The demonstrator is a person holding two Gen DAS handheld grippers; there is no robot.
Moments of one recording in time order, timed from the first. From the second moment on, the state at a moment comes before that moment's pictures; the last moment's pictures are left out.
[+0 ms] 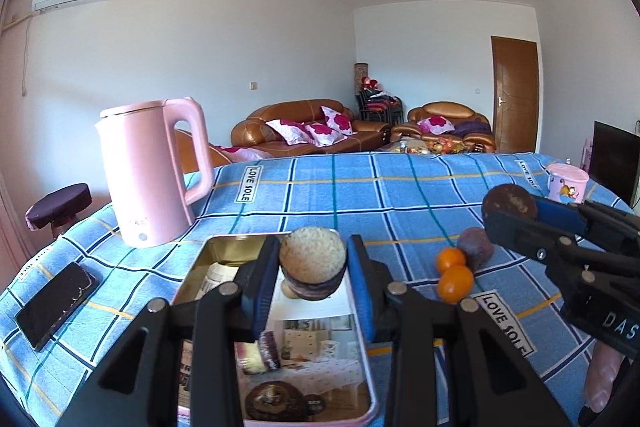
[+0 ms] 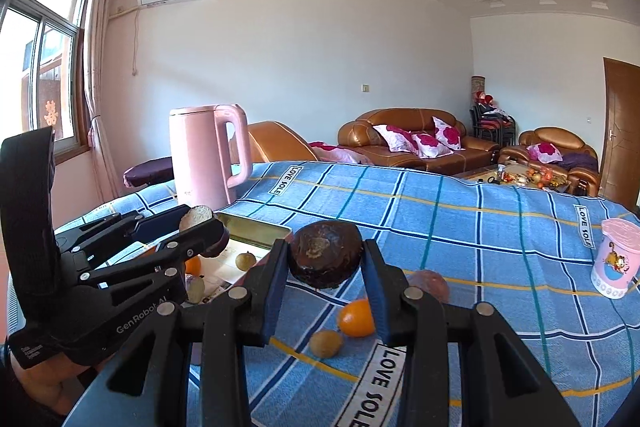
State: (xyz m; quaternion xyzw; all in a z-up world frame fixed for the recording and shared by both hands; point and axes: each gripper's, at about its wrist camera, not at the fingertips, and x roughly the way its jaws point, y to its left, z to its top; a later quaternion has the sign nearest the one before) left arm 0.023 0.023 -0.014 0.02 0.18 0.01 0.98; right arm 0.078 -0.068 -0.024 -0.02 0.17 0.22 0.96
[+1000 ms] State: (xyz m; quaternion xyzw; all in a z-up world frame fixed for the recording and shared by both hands) left arm 0.028 0.105 -0.050 0.00 0.27 0.07 0.96; right arm 0.128 0.052 -0.058 -0.07 0.26 0.30 0.91
